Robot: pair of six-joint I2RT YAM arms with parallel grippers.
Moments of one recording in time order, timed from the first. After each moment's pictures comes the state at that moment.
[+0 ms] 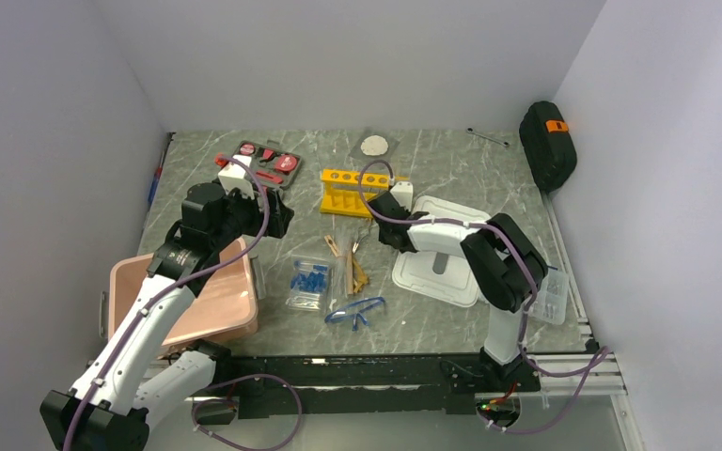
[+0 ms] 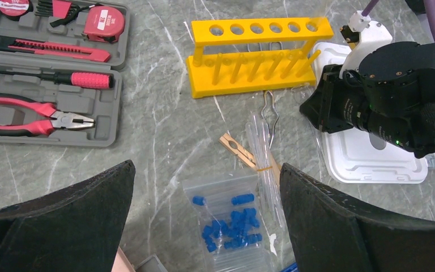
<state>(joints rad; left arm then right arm) -0.32 0.90 0.89 -0.34 0.12 -0.20 0.66 1.87 1.07 -0.16 0.47 0.61</state>
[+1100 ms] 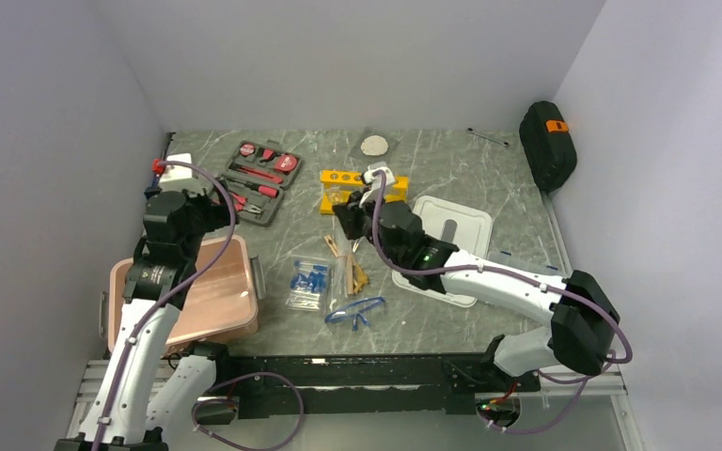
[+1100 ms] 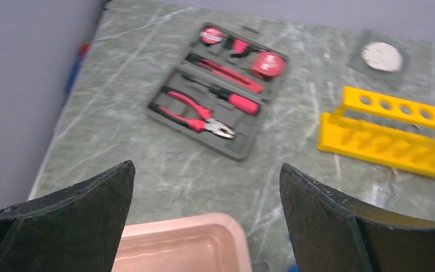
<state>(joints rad) -0.13 0.77 0.89 -0.39 -0.17 -0.15 0.93 1.37 0.93 0.27 0.31 0.33</state>
